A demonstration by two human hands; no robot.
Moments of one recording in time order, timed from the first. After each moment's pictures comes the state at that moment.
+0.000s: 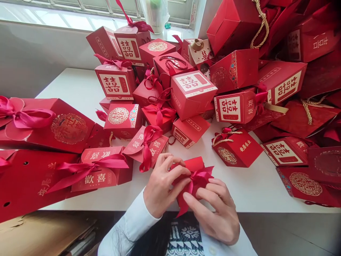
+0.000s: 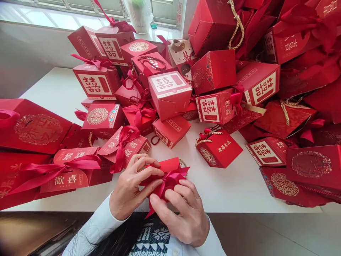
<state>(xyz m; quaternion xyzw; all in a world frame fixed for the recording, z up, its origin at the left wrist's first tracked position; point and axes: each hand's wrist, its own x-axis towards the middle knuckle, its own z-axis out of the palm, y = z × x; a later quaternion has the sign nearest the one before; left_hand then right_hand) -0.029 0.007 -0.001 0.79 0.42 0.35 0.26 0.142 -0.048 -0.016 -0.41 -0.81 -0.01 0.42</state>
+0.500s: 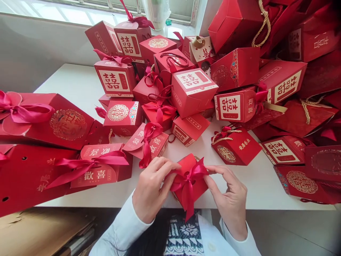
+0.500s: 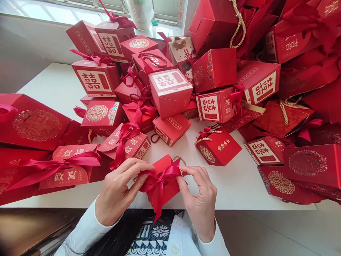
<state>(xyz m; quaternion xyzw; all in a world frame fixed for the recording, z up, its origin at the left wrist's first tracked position) -0.043 -0.002 0.009 0.78 0.47 0.34 0.24 0.159 -0.039 -0.011 -0.62 -0.64 0.19 0.42</state>
